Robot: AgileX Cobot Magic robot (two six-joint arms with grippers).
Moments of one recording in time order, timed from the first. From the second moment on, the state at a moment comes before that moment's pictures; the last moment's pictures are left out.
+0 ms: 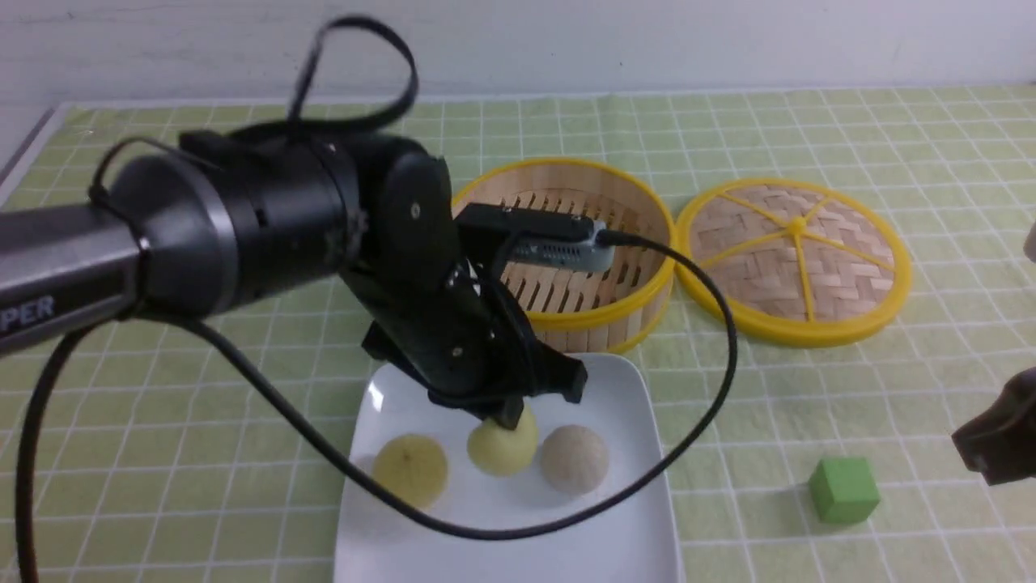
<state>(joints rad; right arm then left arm) 0.31 1.03 -0.86 0.19 0.99 -0.06 -0.63 1.72 -1.21 -0.15 0.75 -0.14</state>
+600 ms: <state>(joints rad) 0.31 0.06 -0.41 0.04 0.64 0.08 -0.63 1.75 -1.18 -0.11 0.56 -0.28</state>
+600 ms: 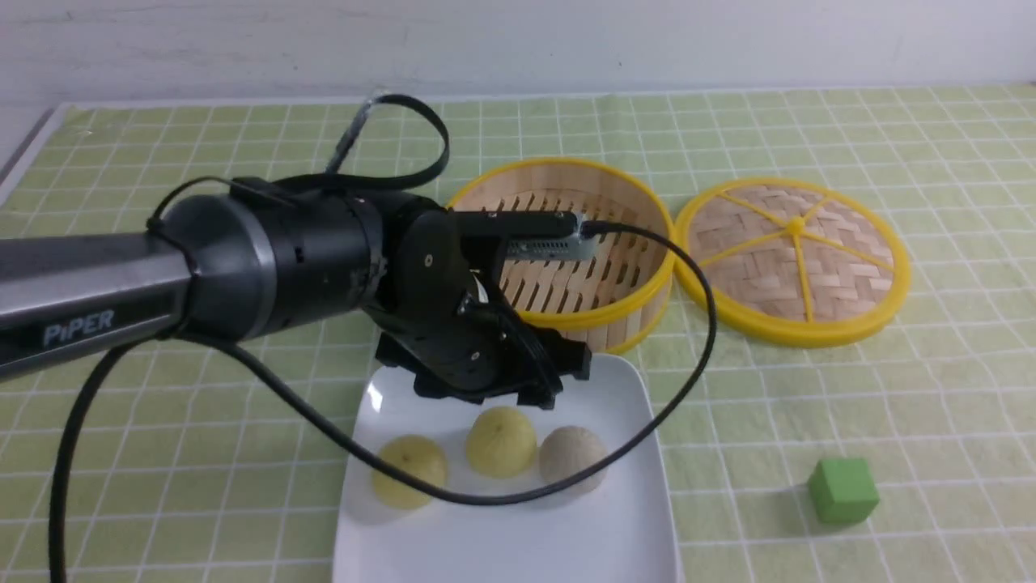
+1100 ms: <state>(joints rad) 0.31 0.02 -0.27 0.06 0.40 0.05 -0.63 1.72 -1.18 -0.11 0.55 -0.28</state>
